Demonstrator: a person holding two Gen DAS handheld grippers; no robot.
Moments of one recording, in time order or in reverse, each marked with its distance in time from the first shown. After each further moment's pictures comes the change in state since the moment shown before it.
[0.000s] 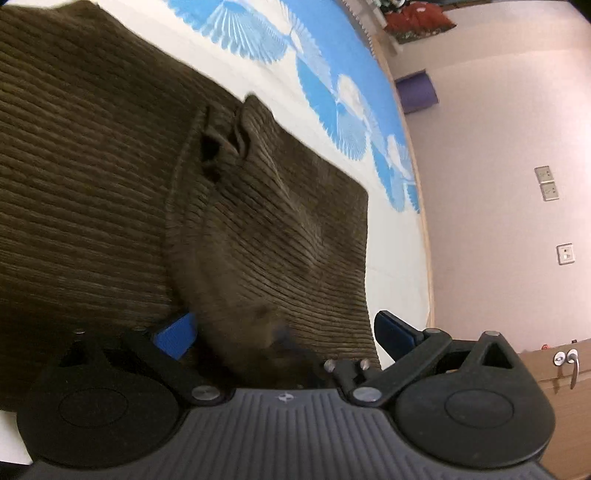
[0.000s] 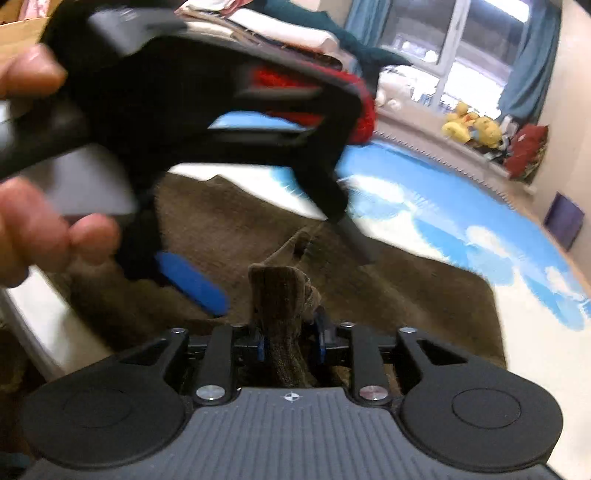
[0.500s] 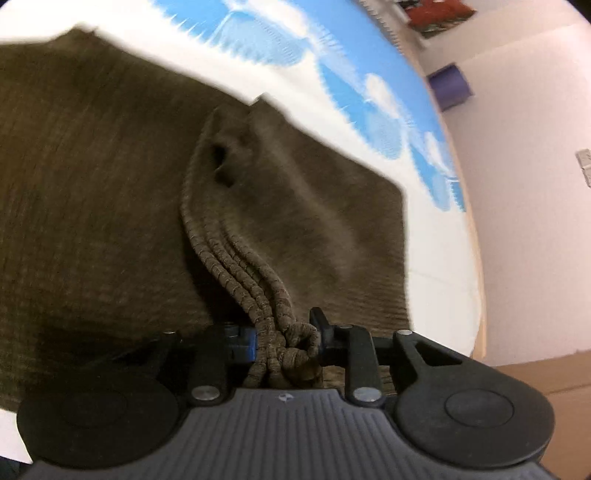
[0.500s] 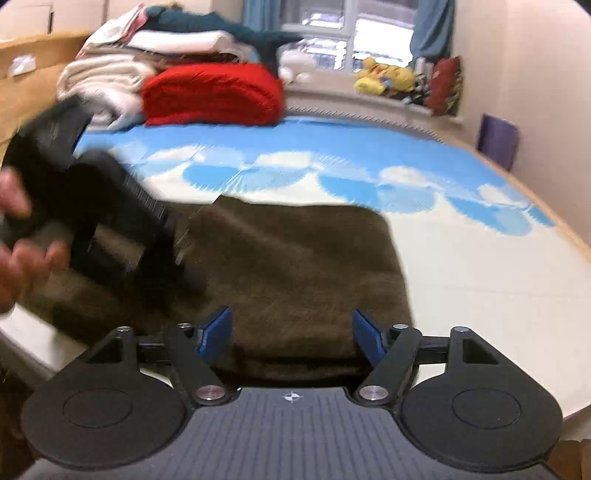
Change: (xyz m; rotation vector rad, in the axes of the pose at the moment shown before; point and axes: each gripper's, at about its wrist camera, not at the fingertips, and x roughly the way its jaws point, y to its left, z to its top) left arm 0.012 -0.028 -0.004 0.064 -0.055 0.166; right arm -0.074 -0.056 -0.038 0.214 0.018 -0.167
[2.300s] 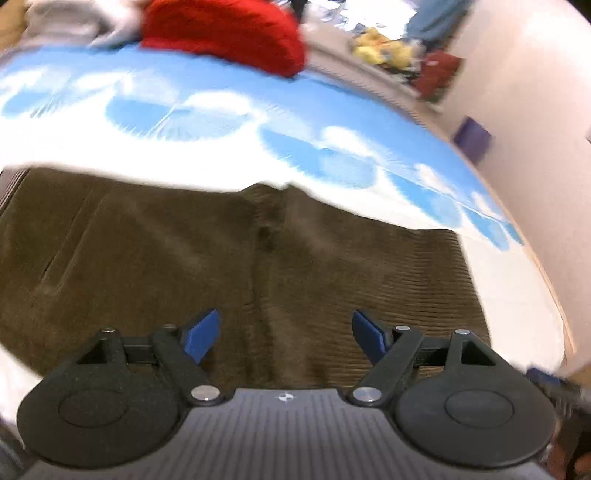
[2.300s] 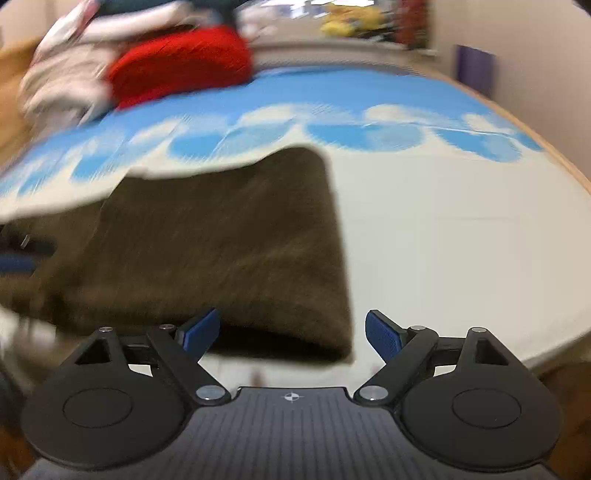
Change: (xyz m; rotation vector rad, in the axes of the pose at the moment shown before) left arm -0.142 0.080 -0.041 0.247 -0.380 0.272; right arm -0.001 0.008 0.028 0.316 0.103 -0.082
